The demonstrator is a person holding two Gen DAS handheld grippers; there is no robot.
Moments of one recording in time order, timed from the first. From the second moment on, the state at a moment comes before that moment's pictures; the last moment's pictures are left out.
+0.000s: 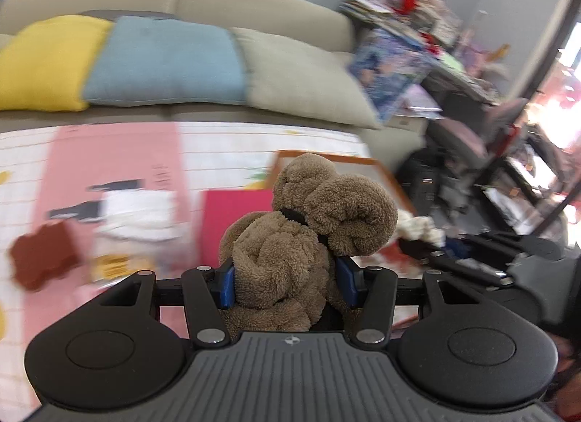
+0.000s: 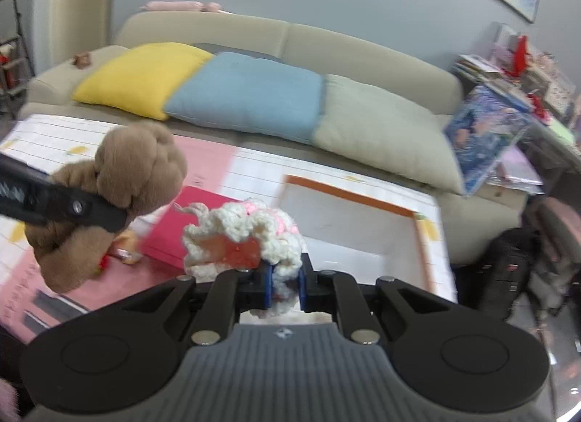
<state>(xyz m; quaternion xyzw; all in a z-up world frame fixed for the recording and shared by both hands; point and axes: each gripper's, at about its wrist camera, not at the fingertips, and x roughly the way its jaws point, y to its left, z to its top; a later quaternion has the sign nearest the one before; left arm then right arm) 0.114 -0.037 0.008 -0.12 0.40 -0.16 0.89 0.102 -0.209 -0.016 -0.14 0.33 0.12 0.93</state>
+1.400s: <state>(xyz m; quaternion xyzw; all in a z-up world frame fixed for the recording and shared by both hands) 0.191 -0.200 -0.092 0.06 0.57 -0.20 0.80 0.169 -0.306 -0.115 -0.17 0.50 0.07 0.84</state>
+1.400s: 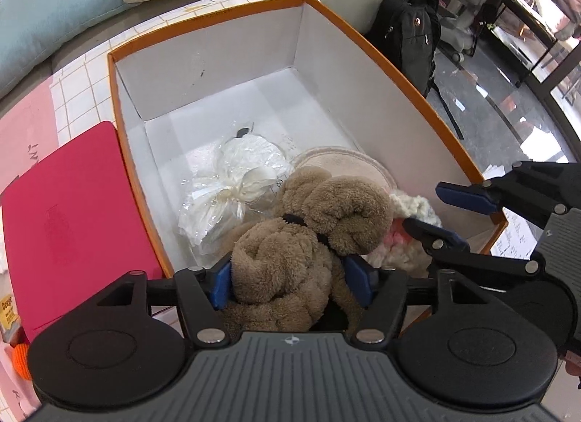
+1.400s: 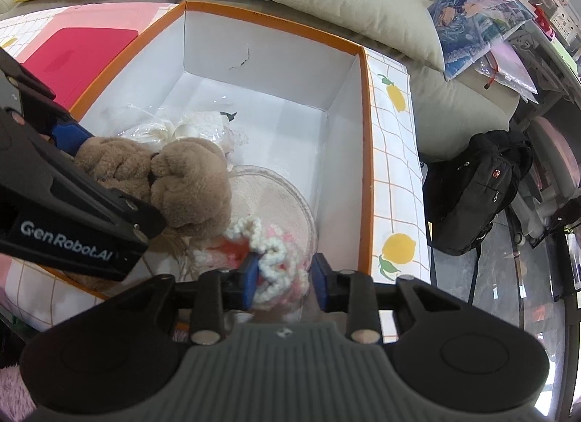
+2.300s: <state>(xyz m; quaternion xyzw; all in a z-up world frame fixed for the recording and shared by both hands) 0.138 -0.120 0.005 0.00 0.38 -0.23 0.90 0.114 -0.264 -0.036 -0.12 0.37 -0.01 0.92</state>
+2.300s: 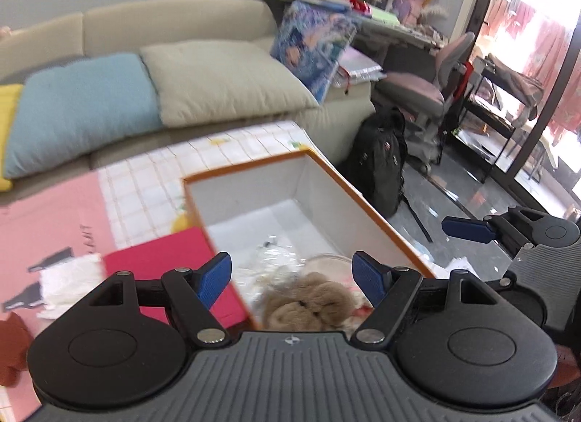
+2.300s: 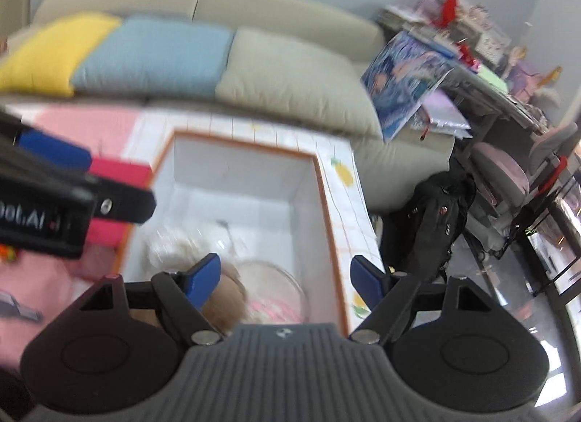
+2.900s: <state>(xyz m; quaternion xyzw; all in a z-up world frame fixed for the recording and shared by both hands) 0.078 0.046 -0.037 -0.05 0.37 -0.08 0.92 0.080 -0.129 -0.067 0.01 0.33 0.13 0.94</state>
